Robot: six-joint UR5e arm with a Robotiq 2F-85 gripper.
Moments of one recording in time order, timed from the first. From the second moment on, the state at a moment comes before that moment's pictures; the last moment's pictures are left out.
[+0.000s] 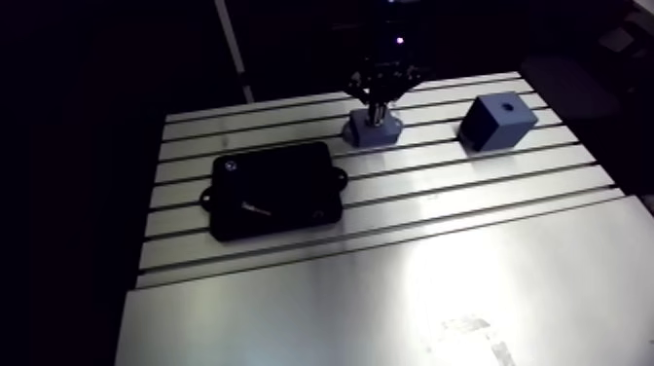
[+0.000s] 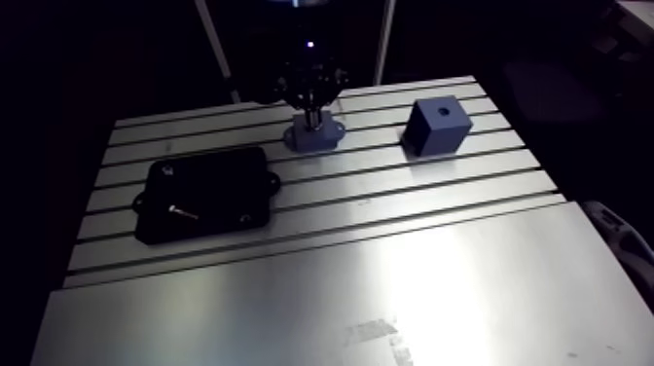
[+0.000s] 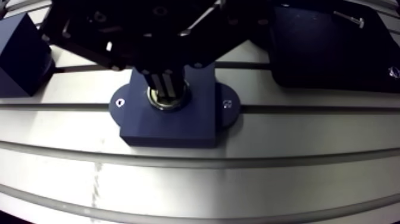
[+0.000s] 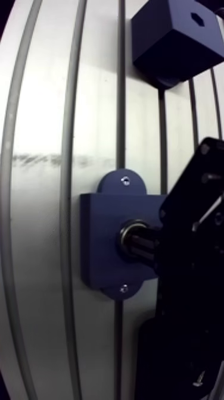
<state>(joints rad) -0.21 -1.03 1.66 -2.10 -1.59 -1.80</state>
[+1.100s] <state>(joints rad) -0.21 -1.02 1.66 -2.10 -1.59 -1.80</state>
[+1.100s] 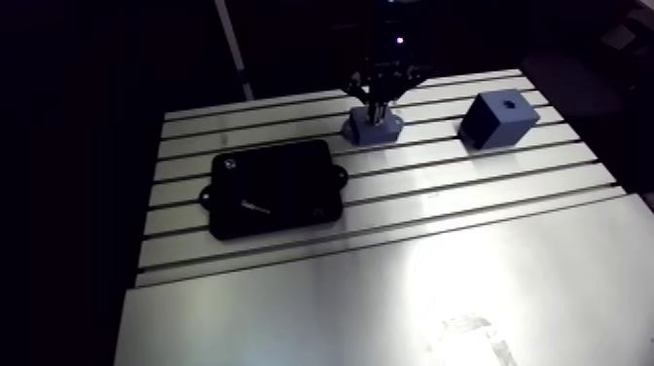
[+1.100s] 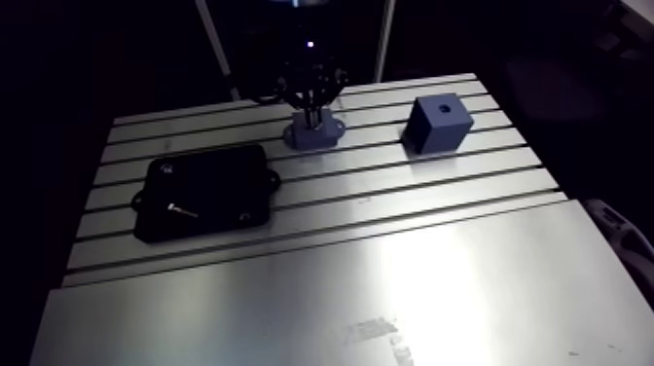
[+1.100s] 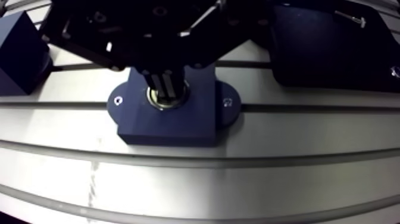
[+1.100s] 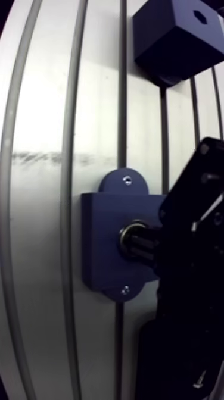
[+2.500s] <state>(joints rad) -0.21 -1.10 1.66 -2.10 -1.59 -1.82</state>
